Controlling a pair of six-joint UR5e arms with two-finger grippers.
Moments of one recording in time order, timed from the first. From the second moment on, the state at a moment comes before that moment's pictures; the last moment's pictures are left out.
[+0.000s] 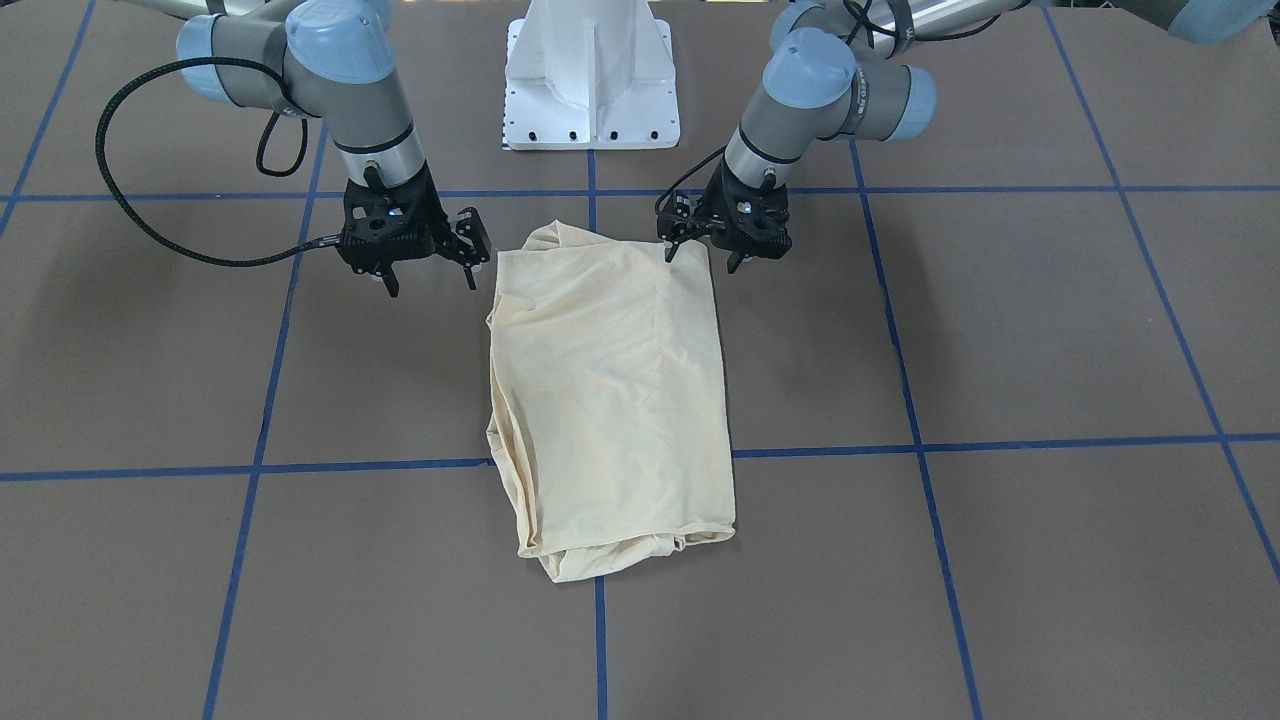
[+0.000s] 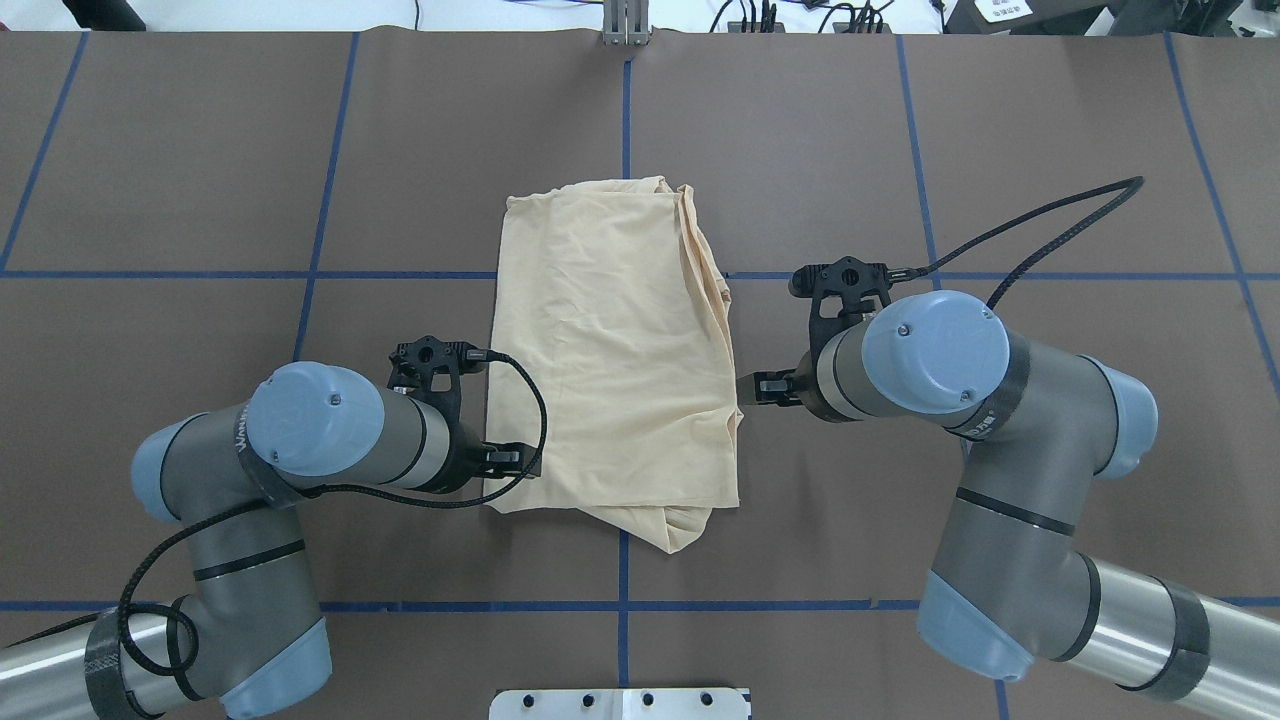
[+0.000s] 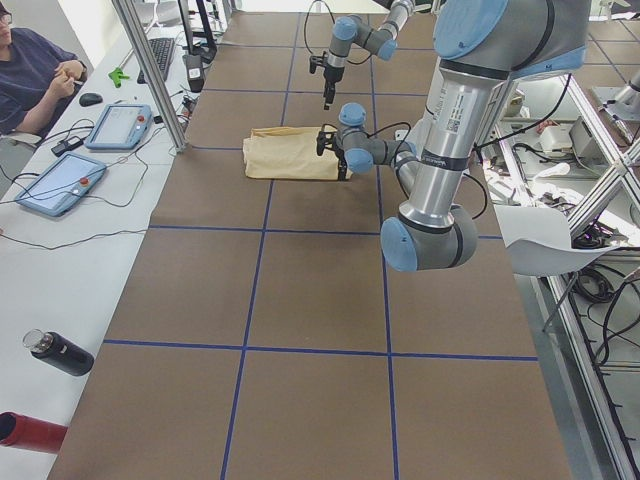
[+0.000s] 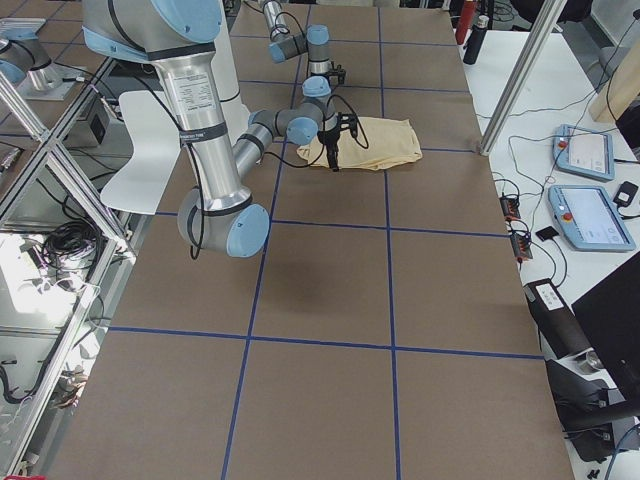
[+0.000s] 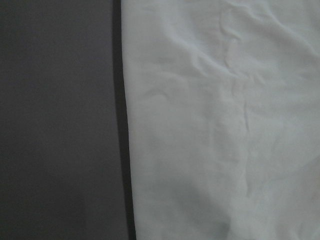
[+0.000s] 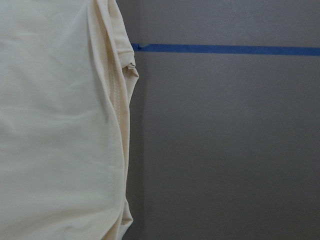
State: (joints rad) left arm -0.40 -1.96 -1.78 -2.00 -1.82 -1.30; right arm 0.49 -1.20 1.92 -1.44 1.71 1.19
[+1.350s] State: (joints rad) left arm -0.37 -1.98 -1.75 -2.00 -1.82 -1.30; right arm 0.49 -1.21 1.92 -1.44 1.71 1.20
